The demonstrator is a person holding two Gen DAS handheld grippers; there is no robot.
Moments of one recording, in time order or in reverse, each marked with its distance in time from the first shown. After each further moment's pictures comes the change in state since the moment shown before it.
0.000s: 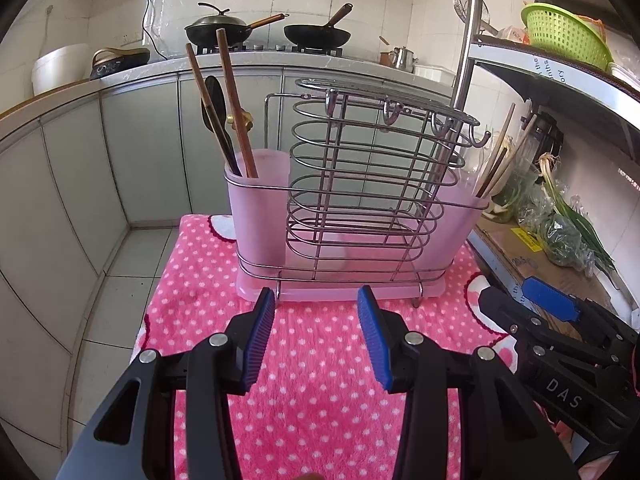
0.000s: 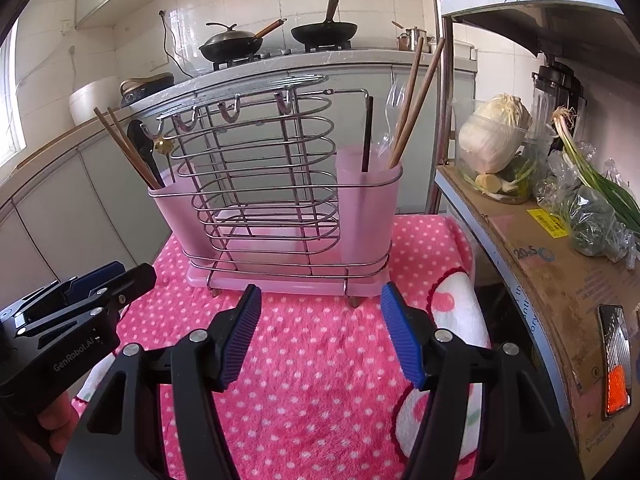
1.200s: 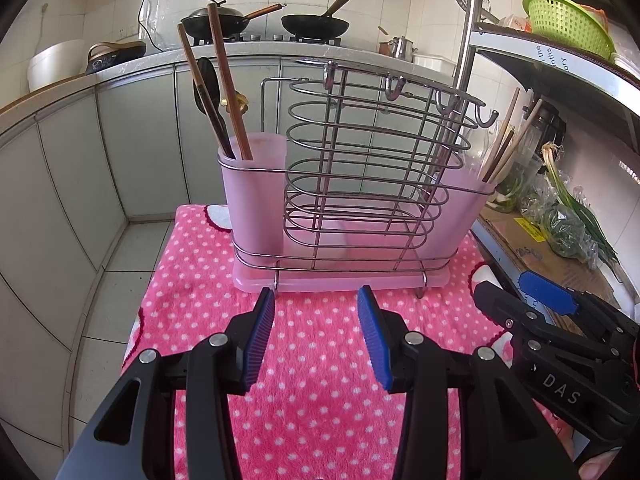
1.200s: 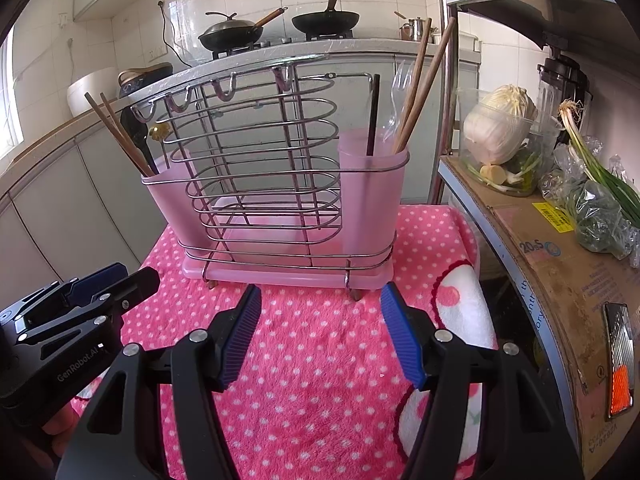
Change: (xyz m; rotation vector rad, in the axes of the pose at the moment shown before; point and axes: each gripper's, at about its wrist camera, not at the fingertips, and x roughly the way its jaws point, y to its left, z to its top) left arm 0.011 0.000 -0.007 0.008 0.029 -0.003; right arm 0.014 -0.002 -0.003 -0.007 0.033 0.003
